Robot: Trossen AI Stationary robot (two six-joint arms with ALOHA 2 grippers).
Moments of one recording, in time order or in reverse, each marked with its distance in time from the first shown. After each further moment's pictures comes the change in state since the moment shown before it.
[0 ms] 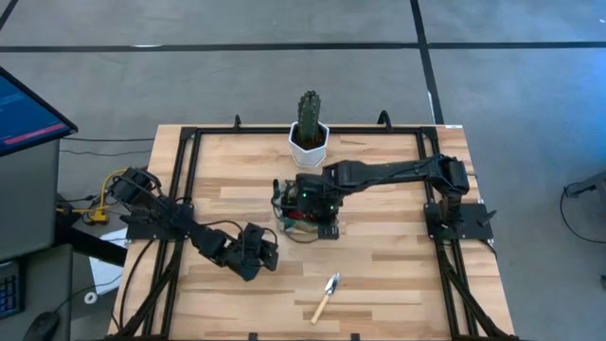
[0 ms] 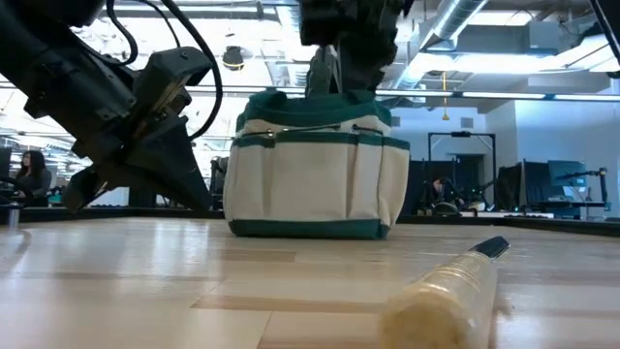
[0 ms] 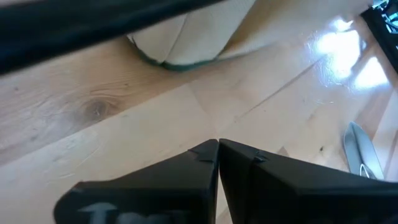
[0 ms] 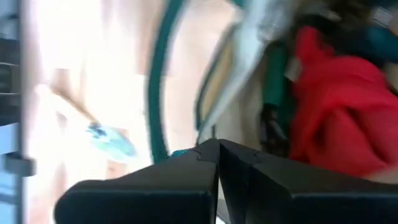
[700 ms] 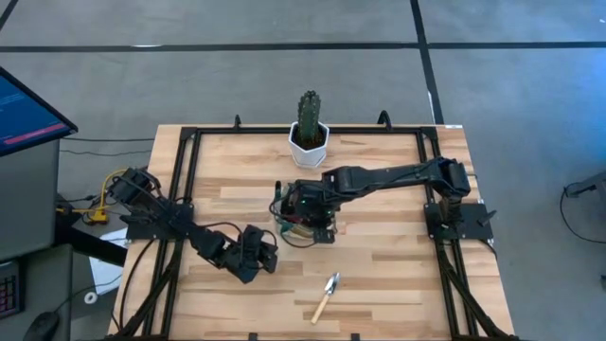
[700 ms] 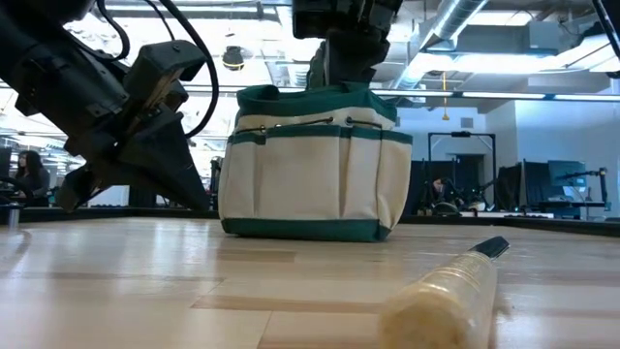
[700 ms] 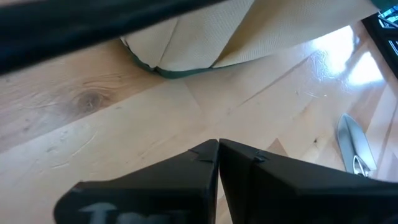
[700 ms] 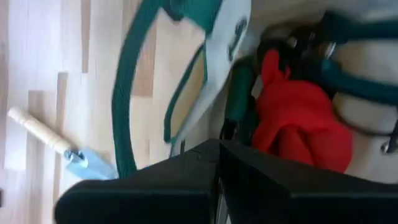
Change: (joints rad) left arm -0.023 0.000 0.000 0.006 -0.004 0.000; right arm 0.046 0.000 0.000 0.067 0.102 0.045
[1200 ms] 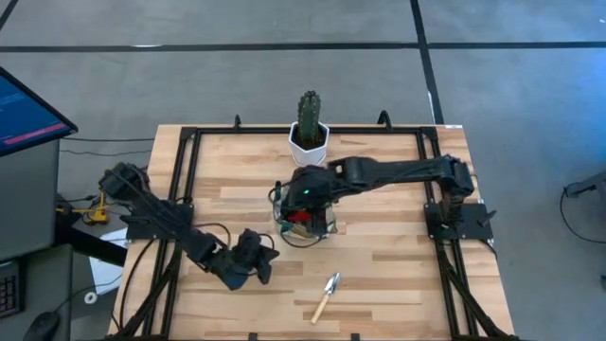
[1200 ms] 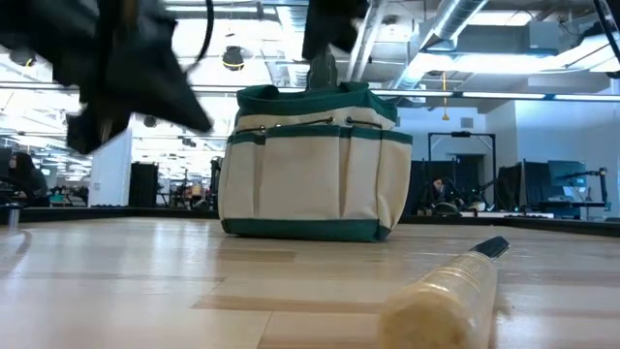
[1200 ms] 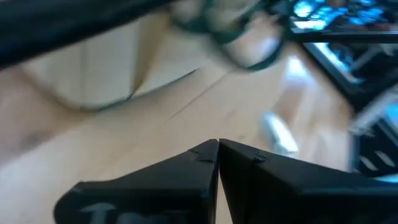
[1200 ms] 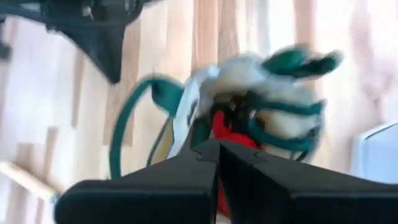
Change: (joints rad) left arm -0.075 -0.109 0.037 0.017 -0.093 0.190; right arm -0.003 -0.027 0.163 -0.008 0.159 -0.001
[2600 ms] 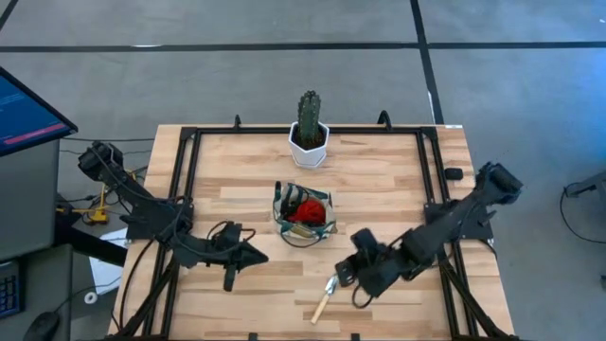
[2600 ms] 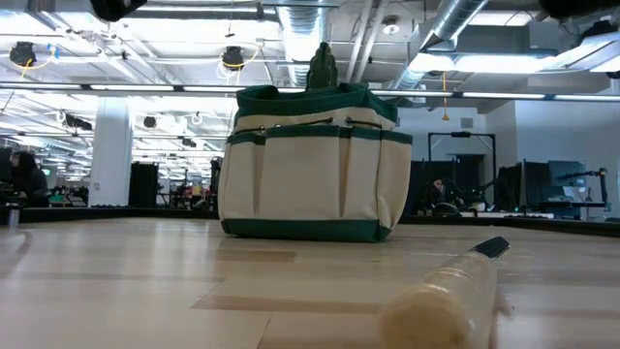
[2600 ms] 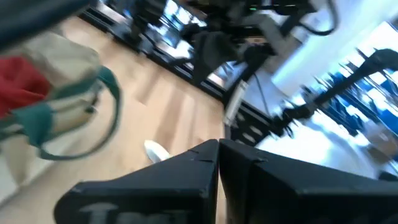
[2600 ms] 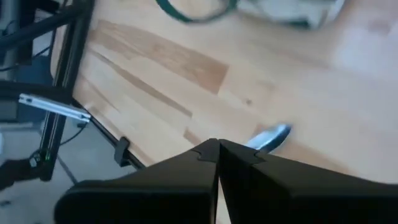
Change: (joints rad) left arm -0.068 -0.406 0.000 0.096 0.155 0.508; right arm 0.583 -0.315 -0.555 0.269 0.399 1.667
